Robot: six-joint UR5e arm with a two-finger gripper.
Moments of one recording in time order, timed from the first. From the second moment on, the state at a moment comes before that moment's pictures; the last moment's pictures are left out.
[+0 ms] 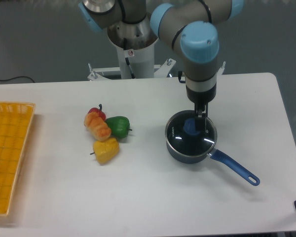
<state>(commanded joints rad) 2.58 -1.83 -1.64 -1.09 1.72 2.28</state>
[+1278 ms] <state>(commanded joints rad) 2.62 -1.85 -1.71 -1.09 1.59 2.31</state>
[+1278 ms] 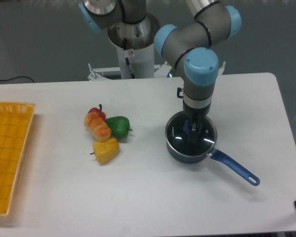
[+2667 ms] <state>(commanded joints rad) 2.62 -1.87 -1.74 -1.09 1.60 2.33</state>
